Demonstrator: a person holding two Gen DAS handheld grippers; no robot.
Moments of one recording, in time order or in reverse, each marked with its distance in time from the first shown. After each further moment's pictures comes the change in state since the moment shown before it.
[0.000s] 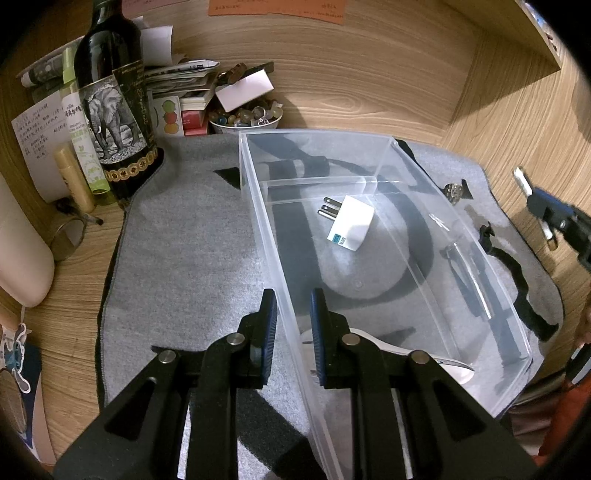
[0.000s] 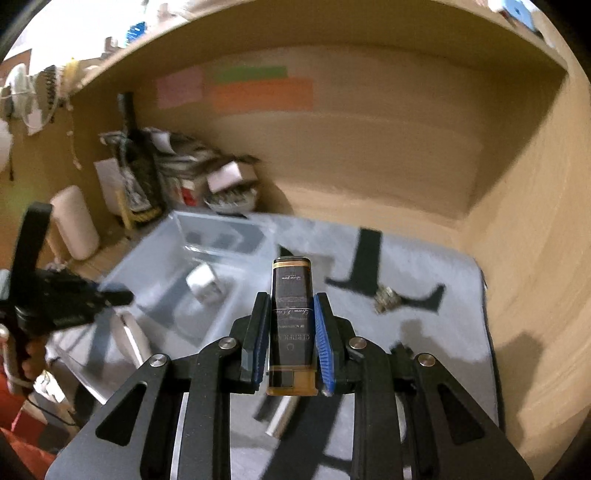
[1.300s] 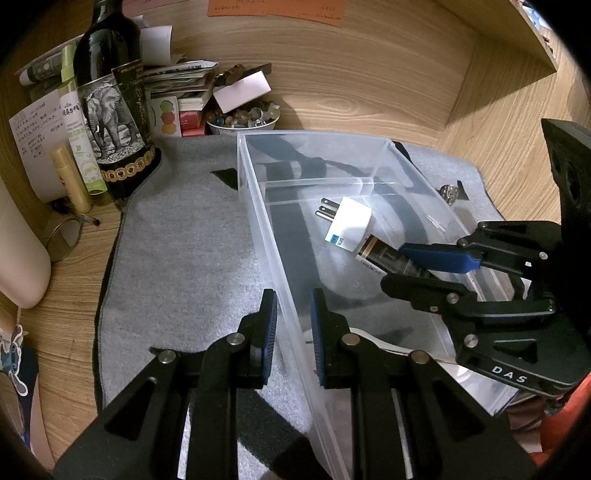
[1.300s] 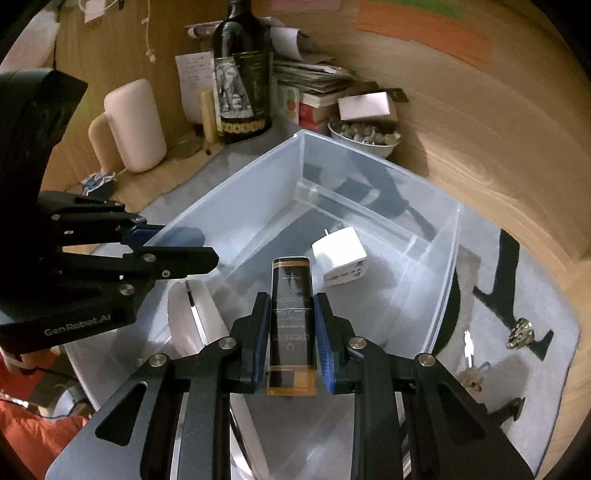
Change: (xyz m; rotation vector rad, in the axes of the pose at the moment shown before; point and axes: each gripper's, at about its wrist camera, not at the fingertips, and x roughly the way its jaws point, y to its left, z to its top) left arm 0.000 -0.001 -0.001 -0.006 -0.010 -0.021; right arm 0.089 0.101 -0.006 -0.278 0.274 0.236
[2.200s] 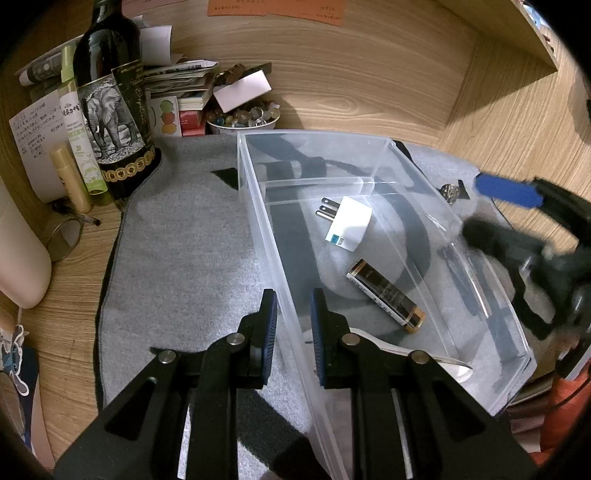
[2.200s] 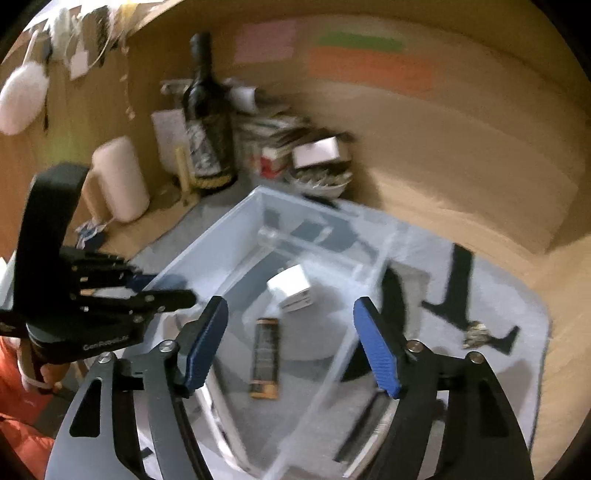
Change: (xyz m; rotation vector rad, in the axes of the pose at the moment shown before) left arm 0.000 0.001 0.000 0.001 0.000 0.001; right arm -0.055 -0.030 0.004 0.108 -0.163 -0.091
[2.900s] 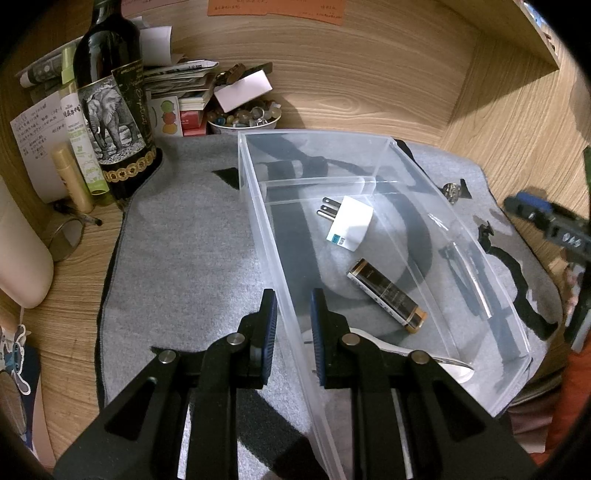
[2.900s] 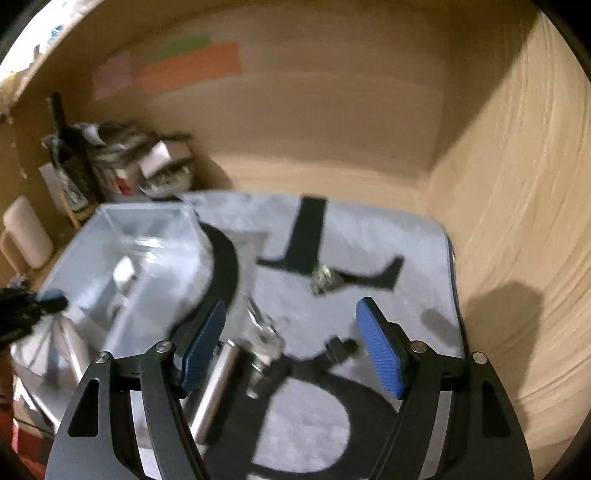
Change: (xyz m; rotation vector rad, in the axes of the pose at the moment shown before) left arm -0.001 0.002 -0.001 0.003 0.000 0.002; right arm -0.025 -0.122 -0.051 0.315 0.049 -0.259
